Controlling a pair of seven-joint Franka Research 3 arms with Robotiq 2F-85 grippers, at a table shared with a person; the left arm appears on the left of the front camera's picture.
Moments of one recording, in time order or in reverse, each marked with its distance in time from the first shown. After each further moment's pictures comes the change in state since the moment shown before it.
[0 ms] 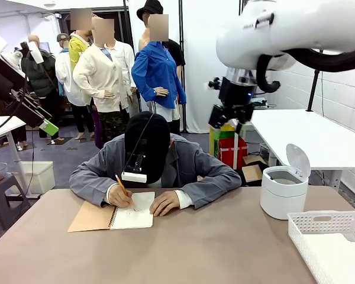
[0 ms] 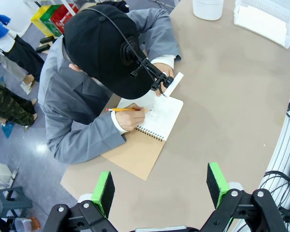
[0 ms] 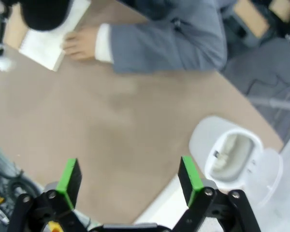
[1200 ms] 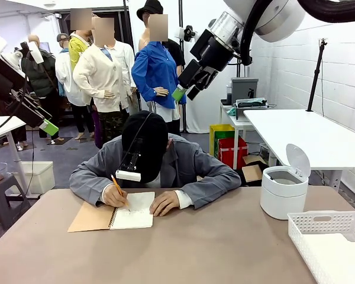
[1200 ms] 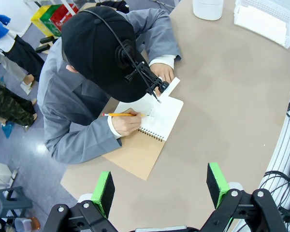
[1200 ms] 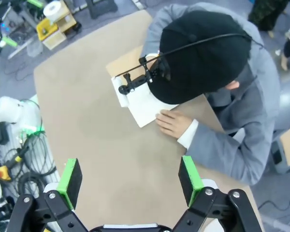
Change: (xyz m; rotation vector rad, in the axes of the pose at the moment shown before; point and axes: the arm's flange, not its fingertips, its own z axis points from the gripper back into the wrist) left arm 0.000 0.000 0.000 0.000 0.000 0.000; right arm 0.015 0.069 0.082 0.324 -0.327 0.440
